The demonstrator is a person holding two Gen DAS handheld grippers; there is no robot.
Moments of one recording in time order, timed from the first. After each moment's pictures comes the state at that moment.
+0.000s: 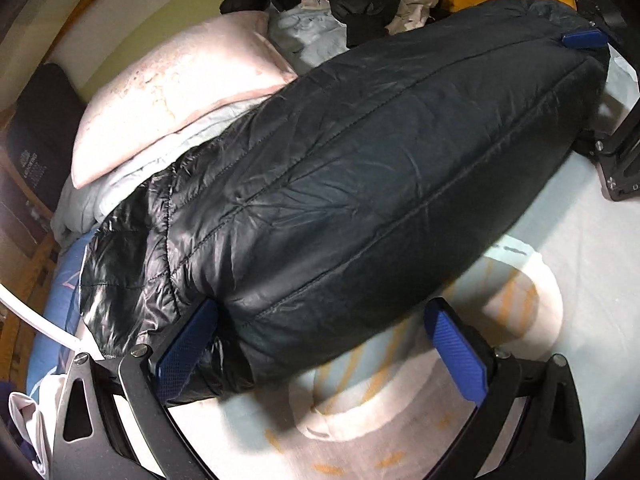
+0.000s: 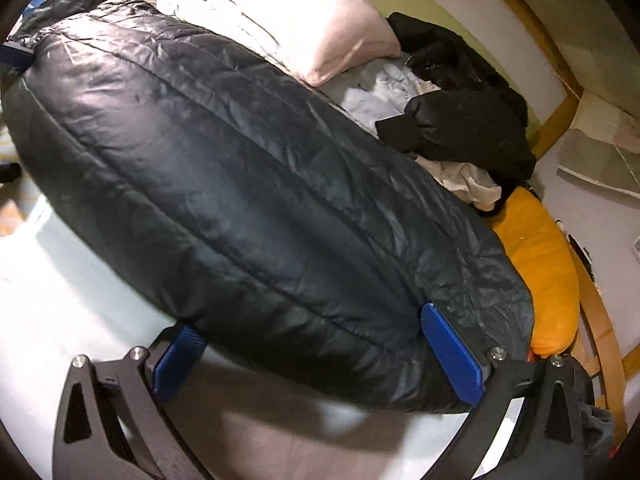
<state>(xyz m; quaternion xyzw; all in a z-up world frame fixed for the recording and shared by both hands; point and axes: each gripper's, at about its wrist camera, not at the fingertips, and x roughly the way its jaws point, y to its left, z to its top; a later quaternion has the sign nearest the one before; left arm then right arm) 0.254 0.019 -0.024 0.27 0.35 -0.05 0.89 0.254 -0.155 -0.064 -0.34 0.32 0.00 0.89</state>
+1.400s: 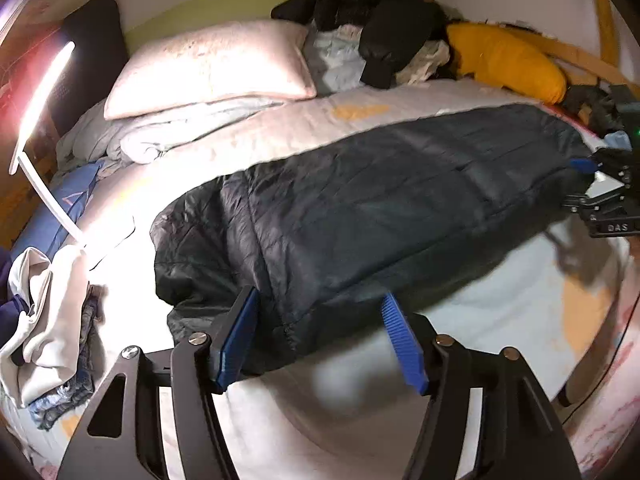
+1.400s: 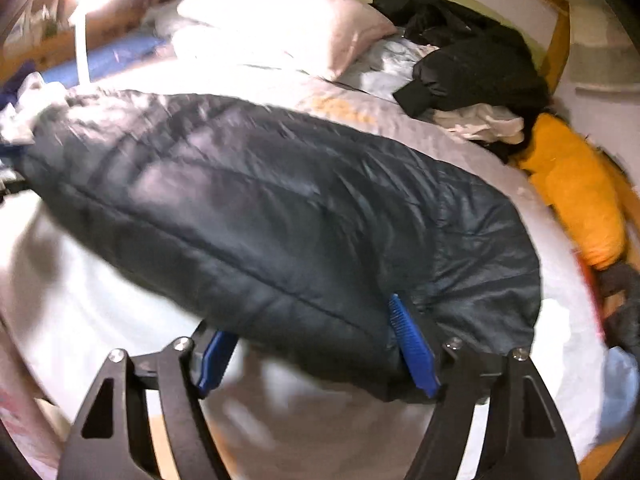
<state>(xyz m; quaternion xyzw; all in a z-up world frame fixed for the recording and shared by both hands) 0.093 0.061 0.048 0.12 0.36 -0.08 0.92 0.141 -0.201 -0.013 -0.15 0.38 0.12 0.90</state>
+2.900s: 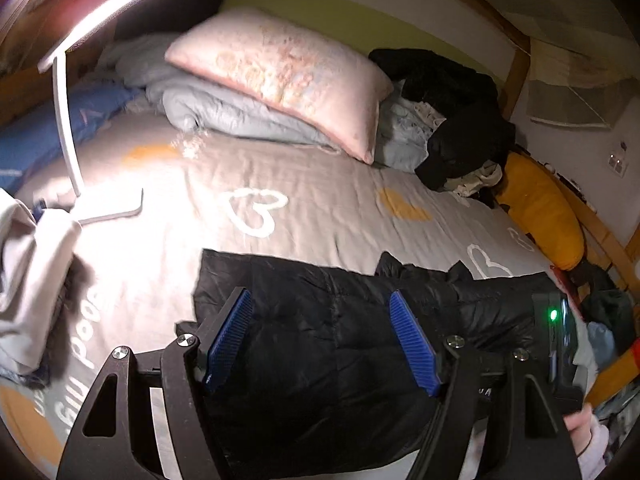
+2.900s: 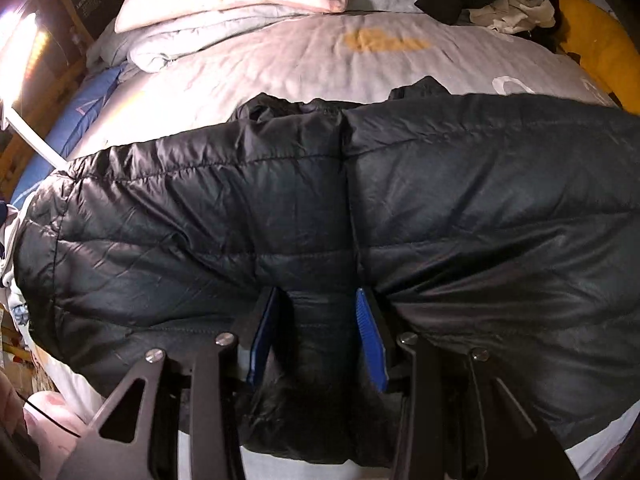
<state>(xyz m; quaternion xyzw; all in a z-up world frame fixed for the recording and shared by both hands) 0.176 0.142 0.096 -0.14 0.33 -0.04 0.93 0.246 -0.098 -0.044 0.03 0.54 0.10 0.83</state>
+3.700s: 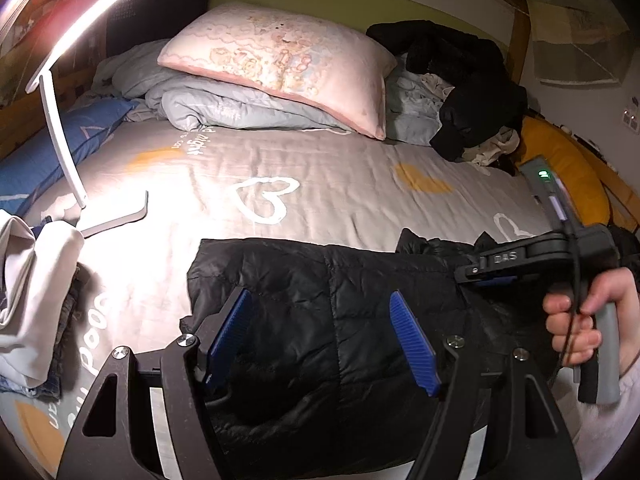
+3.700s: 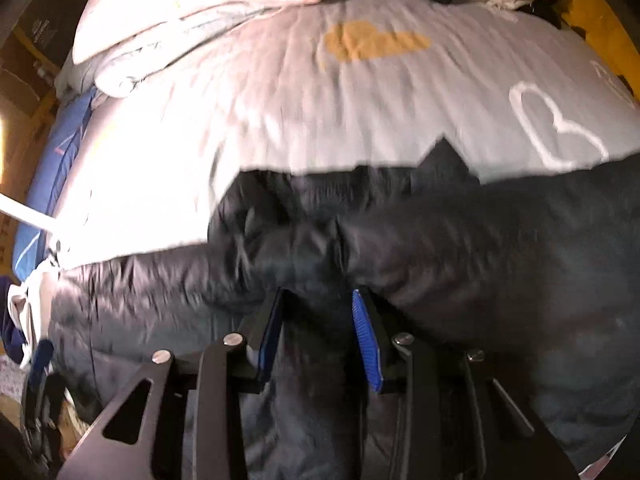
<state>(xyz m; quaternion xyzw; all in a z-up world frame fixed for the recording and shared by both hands) 0.187 0.122 0.077 -0.06 0.35 -0.01 0.93 0.346 -0.094 -0.020 0.08 0.59 0.07 0.80</state>
